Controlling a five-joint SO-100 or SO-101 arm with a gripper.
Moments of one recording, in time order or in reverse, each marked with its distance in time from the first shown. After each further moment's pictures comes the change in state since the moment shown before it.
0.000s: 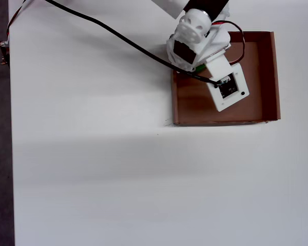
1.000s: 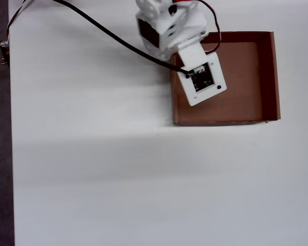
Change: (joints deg) arm 5.7 23.6 18.6 1.6 0.0
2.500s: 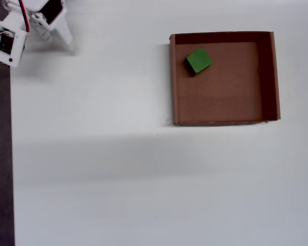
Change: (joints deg) arm 52.8 90.3 79.1 0.2 0.0
